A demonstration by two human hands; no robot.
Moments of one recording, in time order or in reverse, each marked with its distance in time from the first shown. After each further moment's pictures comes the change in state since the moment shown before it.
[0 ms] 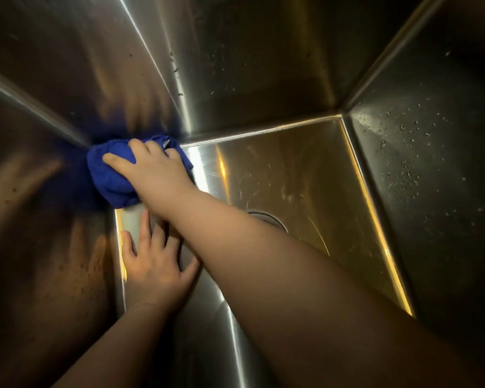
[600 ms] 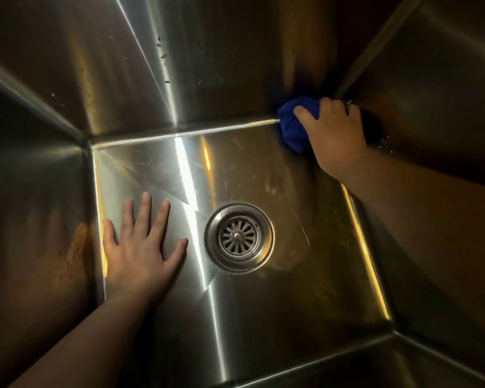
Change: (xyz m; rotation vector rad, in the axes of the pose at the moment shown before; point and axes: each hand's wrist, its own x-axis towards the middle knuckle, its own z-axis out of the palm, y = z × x) left_hand -0.002 -0.002 0.005 -0.002 0.009 -0.020; right_hand -0.132 0.225 -0.081 -0.556 -0.185 0.472
